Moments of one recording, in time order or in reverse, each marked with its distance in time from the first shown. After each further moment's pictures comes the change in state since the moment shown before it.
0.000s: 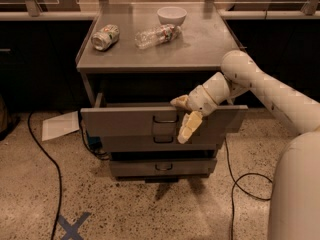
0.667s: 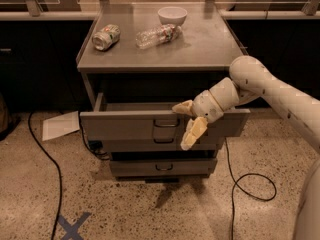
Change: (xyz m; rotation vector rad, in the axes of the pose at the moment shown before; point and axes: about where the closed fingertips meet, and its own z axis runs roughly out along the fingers) arm -0.004 0.037 -0.007 -0.005 -0.052 0.032
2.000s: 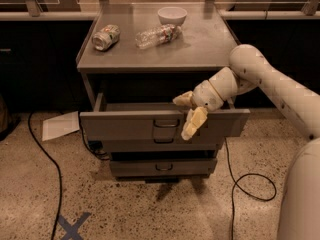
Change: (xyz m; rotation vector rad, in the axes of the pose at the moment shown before) arm -0.018 -0.024 -0.016 0.016 0.010 -0.032
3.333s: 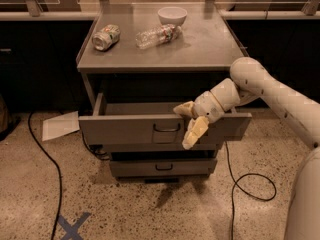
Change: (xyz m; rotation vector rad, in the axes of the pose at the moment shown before) arm 0.024 0.023 0.017 -0.062 -0.033 0.078
